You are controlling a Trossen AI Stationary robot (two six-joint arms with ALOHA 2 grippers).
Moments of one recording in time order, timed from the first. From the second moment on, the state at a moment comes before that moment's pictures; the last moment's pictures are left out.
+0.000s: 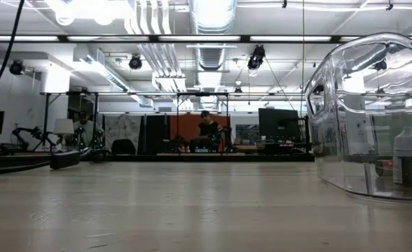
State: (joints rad) left arm 0.02 1.71 1.91 0.11 0.28 -0.47; right arm 0.70 1.57 1.69 -0.65 1.31 0.56
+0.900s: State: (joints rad) left arm 0.02 1.60 1.60 1.25 0.31 -0.56; right arm 0.43 1.57 1.69 0.27 0.74 -0.42
